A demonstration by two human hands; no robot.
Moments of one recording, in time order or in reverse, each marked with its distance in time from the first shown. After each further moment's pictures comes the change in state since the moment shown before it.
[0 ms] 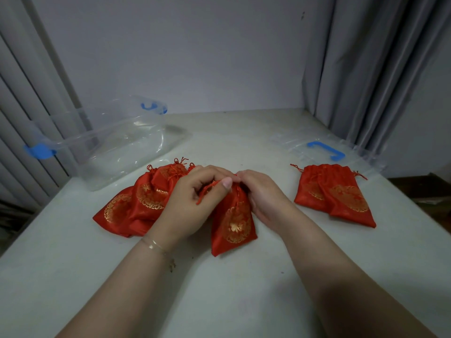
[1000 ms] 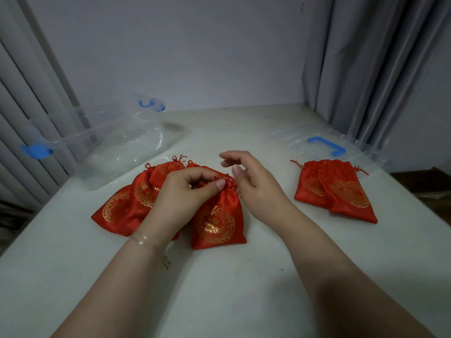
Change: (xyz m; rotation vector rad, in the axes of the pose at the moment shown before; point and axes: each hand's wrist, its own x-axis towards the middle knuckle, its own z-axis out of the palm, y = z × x) left_hand 0.003 -0.001 -0.005 -0.060 0.098 -0.367; right_hand -0.011 -0.005 0.001 -0.544 -0.003 -0.508
